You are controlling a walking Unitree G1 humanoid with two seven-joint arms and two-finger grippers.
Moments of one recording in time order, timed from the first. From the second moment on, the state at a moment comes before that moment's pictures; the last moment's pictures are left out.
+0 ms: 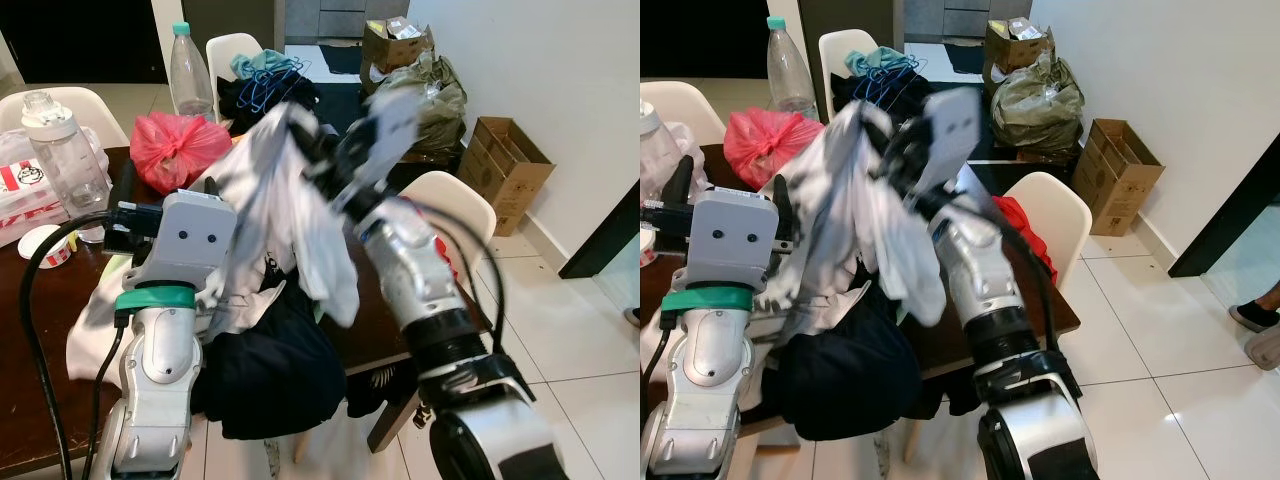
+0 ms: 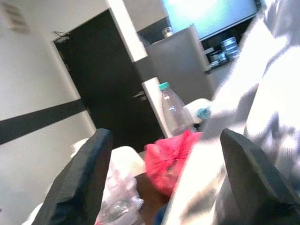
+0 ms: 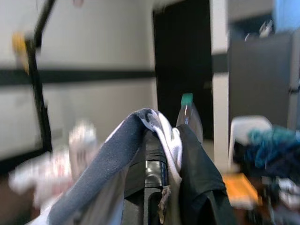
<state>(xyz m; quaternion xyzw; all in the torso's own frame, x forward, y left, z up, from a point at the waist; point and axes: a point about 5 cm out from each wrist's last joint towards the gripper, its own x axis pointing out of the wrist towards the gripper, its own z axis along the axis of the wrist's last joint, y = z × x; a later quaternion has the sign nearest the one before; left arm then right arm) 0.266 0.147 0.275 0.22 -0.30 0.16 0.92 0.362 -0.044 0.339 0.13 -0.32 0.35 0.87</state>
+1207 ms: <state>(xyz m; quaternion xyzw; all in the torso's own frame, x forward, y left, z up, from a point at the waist) 0.283 0.157 0.275 0.34 -0.28 0.14 0.89 0.337 -0.092 0.364 0.03 -0.39 0.35 0.85</state>
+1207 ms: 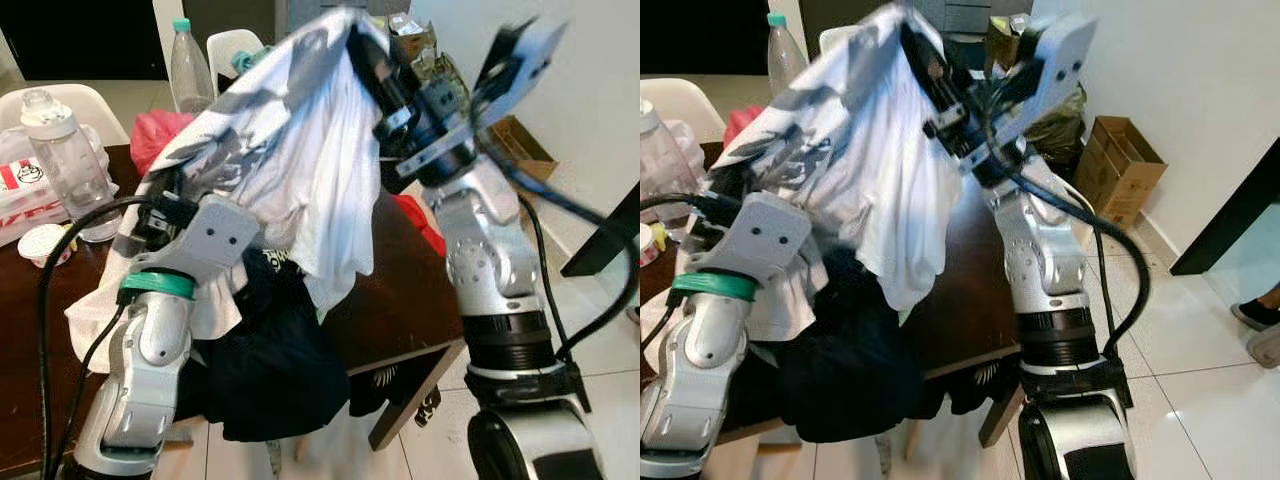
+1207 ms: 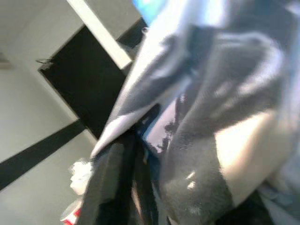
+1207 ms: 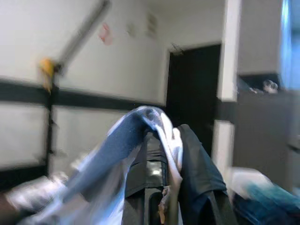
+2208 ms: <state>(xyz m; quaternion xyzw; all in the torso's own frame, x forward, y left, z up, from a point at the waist) 0.279 0.206 0.324 0.35 -0.35 0.39 0.78 0.292 -0.059 0.265 -0.14 -0.25 0.56 0.78</state>
